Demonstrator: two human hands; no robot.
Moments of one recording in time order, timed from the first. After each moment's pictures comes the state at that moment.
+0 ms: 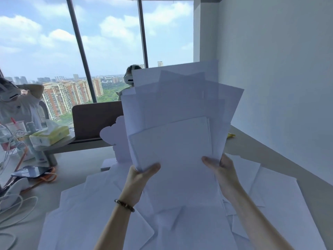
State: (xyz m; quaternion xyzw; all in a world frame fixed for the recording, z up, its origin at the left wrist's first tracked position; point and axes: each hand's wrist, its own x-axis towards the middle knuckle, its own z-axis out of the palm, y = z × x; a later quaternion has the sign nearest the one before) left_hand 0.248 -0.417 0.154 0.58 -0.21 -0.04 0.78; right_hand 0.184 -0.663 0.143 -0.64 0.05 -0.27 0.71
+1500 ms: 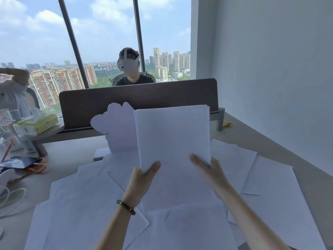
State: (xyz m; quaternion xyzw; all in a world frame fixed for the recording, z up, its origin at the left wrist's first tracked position) left_hand 0.264 -0.431 0.097 0.73 -0.15 -0.02 0.66; right_hand 0.185 -0.646 0.119 -0.72 0.09 -0.19 0.66
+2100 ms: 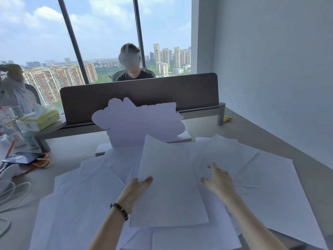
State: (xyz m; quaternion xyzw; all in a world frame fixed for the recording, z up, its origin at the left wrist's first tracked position) left_hand 0.258 -0.401 0.062 0.75 -0.01 -0.19 0.64; right_hand 0.175 -0.664 0.072 -0.92 0.26 -0.06 0.29
